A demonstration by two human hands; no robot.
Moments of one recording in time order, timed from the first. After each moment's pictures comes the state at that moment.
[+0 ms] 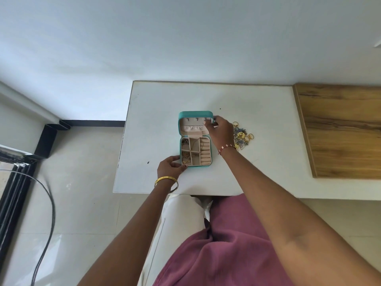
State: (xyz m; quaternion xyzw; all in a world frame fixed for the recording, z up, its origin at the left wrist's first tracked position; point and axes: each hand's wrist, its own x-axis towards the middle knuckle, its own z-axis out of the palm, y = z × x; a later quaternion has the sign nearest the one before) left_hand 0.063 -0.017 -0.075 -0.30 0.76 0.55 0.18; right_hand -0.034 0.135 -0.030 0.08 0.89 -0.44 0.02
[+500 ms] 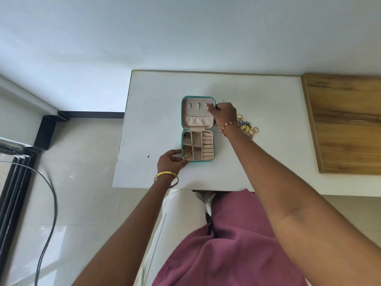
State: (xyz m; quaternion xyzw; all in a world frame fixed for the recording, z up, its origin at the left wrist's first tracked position) left_hand 0.063 -0.018 -0.076 -0.29 0.76 0.56 0.17; right_hand -0.076 0.138 -0.041 0.13 0.88 -0.45 0.10
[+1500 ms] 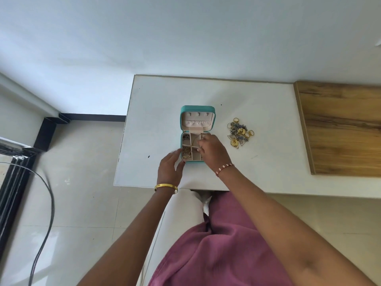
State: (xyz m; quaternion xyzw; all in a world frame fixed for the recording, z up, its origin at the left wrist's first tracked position) left_hand 0.088 -0.014 -0.074 -0.10 0.90 0.43 0.06; right_hand 0.023 0.130 -0.046 -0.16 0.96 -0.20 0.09
